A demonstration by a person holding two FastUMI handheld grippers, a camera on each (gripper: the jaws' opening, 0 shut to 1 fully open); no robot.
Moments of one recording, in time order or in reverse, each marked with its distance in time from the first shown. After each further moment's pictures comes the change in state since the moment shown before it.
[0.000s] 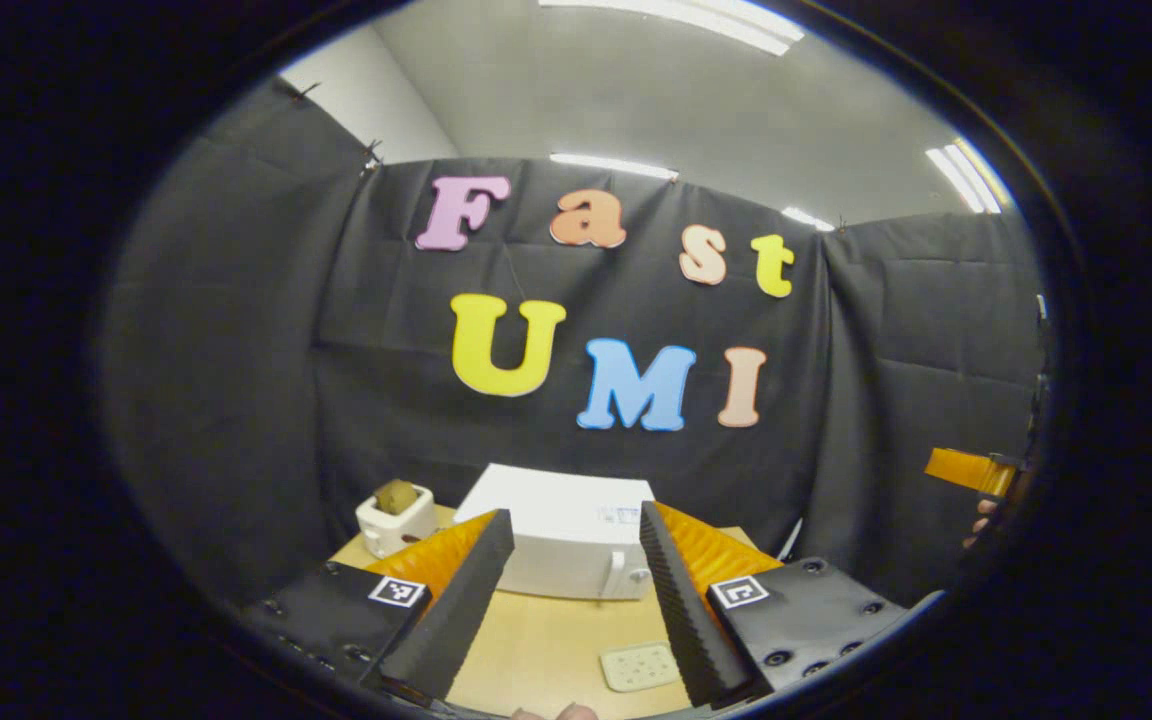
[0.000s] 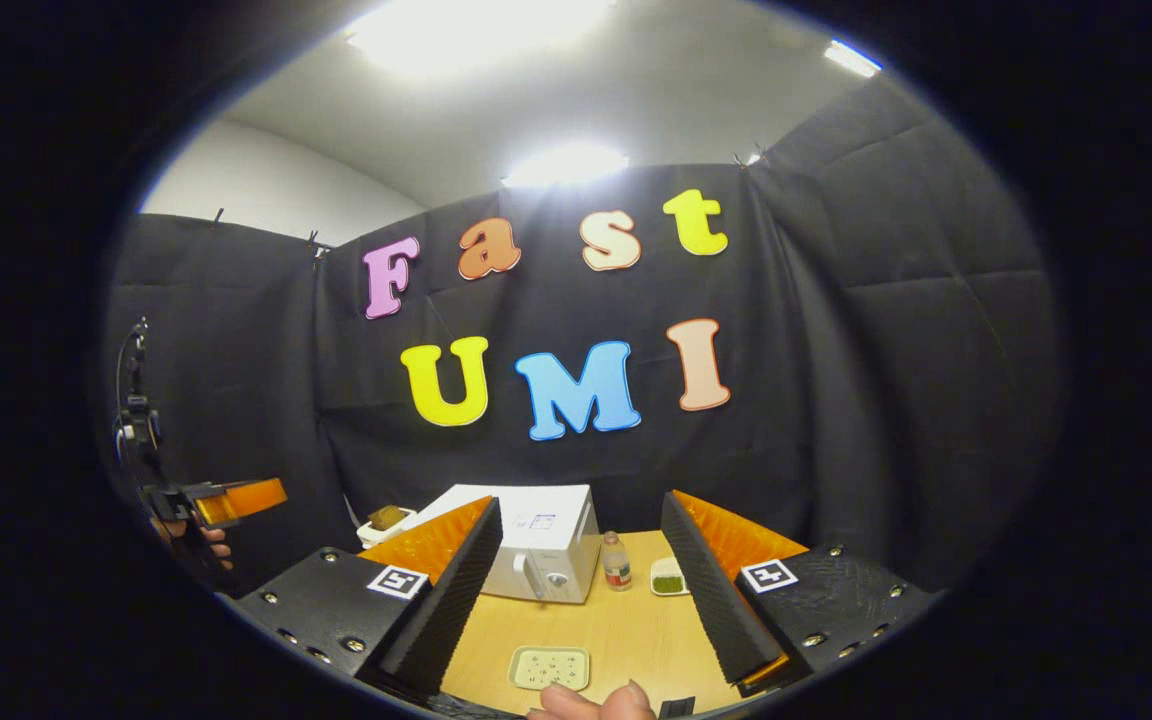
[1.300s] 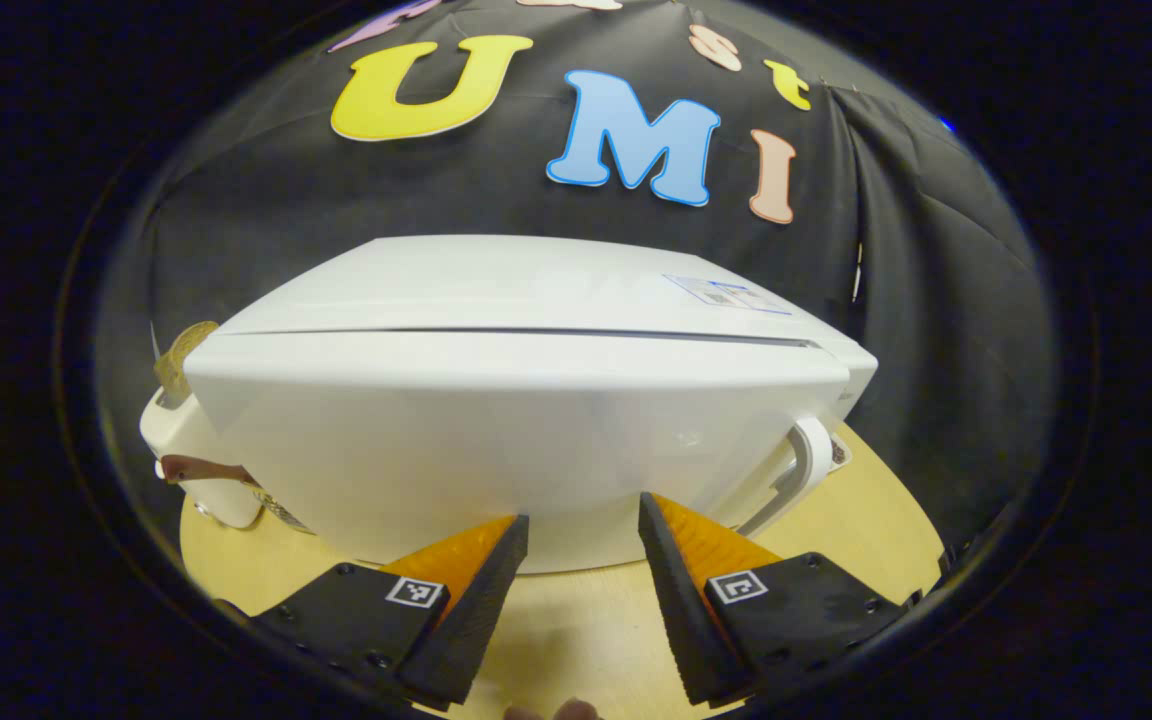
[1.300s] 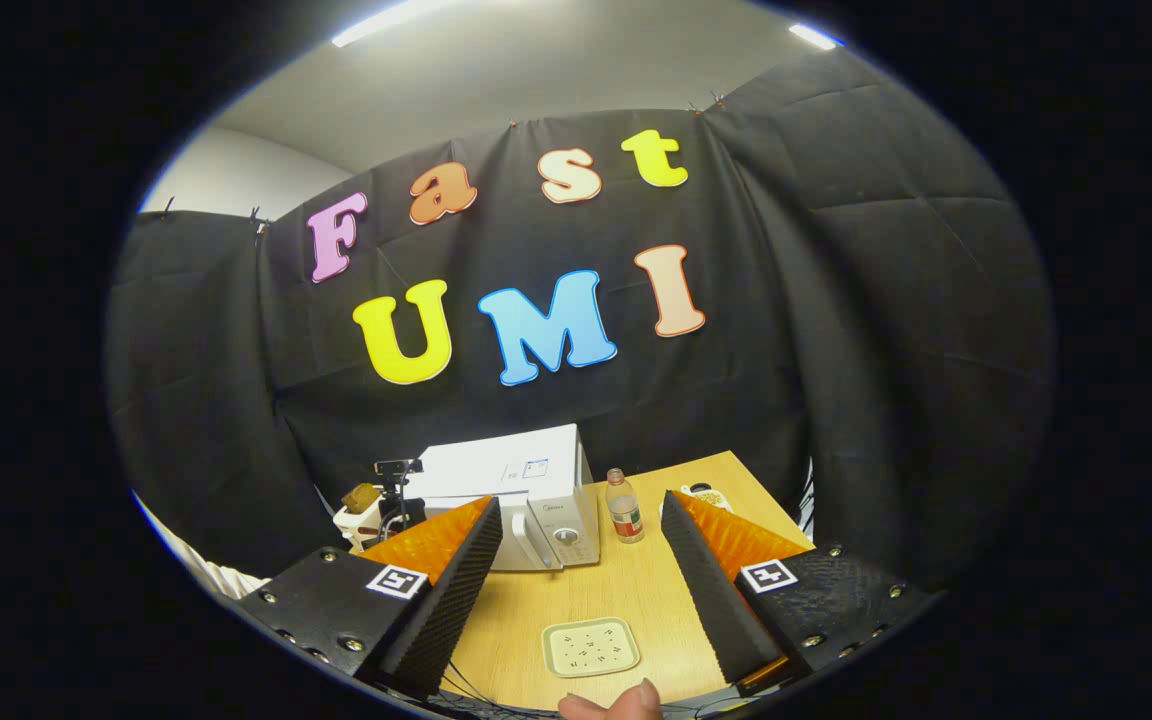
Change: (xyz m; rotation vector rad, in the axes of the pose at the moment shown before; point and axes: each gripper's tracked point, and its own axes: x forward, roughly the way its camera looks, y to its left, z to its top) left arm 0.372 0.008 -0.431 0.000 0.553 -0.253; right arm 0.018 0.031 -0.123 0.148 0.142 -0.107
